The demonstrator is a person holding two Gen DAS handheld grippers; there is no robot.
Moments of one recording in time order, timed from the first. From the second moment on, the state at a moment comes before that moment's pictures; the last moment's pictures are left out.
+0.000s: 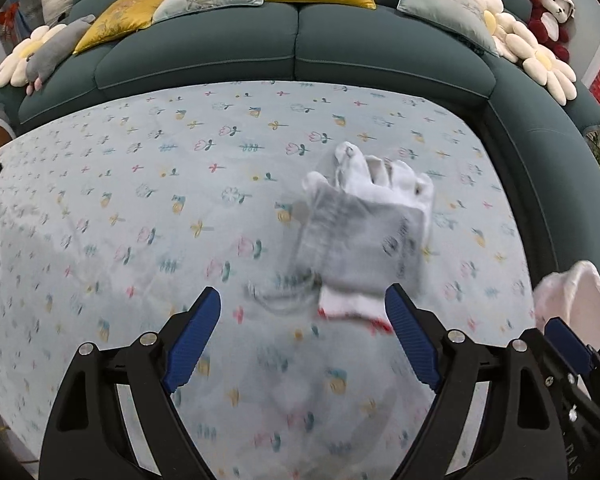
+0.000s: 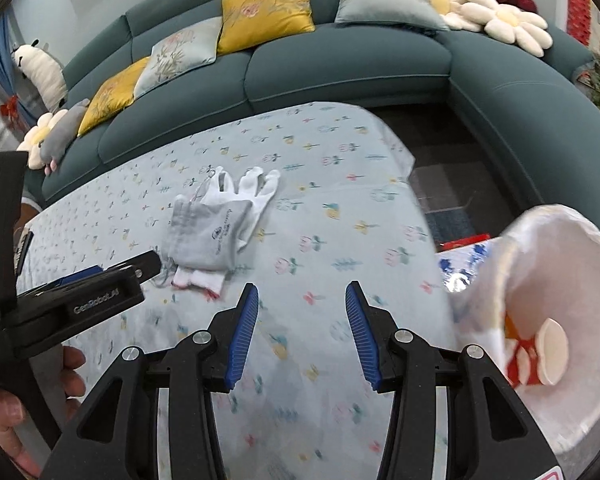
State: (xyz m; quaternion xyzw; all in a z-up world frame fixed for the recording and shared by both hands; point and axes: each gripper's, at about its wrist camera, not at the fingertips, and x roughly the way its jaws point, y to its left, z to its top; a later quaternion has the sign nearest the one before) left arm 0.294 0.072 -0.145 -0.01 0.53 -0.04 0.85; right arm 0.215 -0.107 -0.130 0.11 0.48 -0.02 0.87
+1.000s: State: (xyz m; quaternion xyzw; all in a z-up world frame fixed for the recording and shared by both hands) left arm 0.298 0.126 -0.146 -0.06 0.52 -0.05 0.85; right arm 0.268 -0.063 -0.170 0.11 0.50 0.01 0.86
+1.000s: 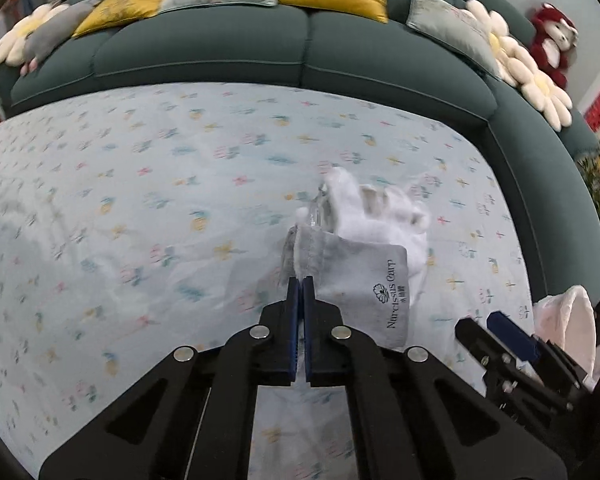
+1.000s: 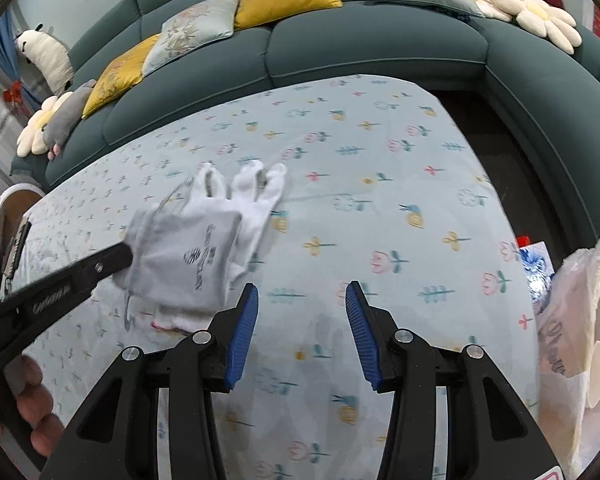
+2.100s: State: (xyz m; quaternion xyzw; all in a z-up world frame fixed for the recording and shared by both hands) left arm 0.239 0.174 -0.096 -0.08 0.50 -0.01 0.86; right arm 0.250 0.000 -0.133 0.07 0.49 0.07 0.87
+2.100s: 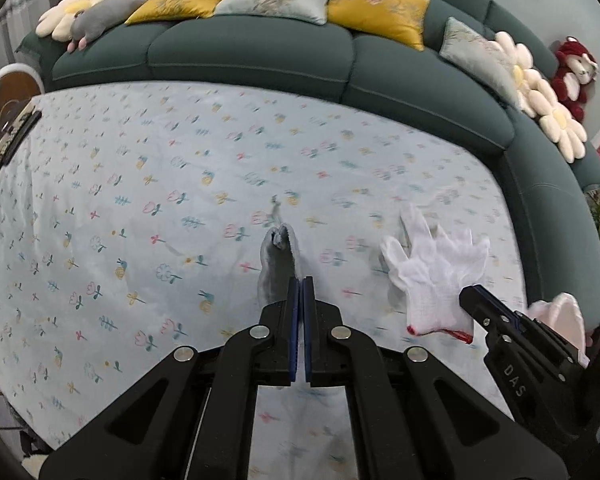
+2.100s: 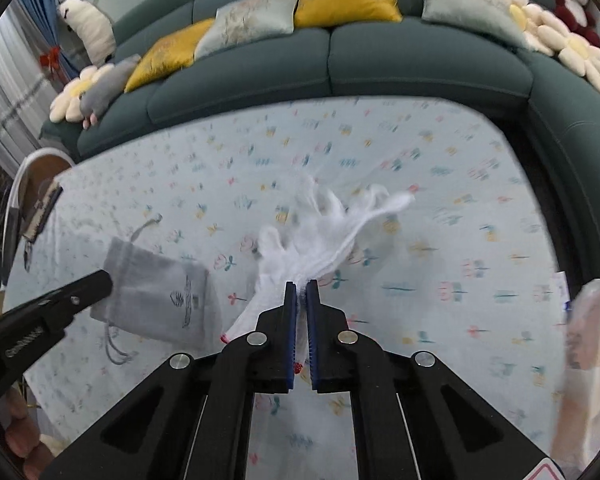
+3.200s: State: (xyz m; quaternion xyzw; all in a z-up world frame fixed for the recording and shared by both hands) left arm 0.121 -0.098 0.010 0.04 0.44 -0.21 0.87; right arm 0.064 -0.247 -0.008 0.16 0.36 -0.10 0.91
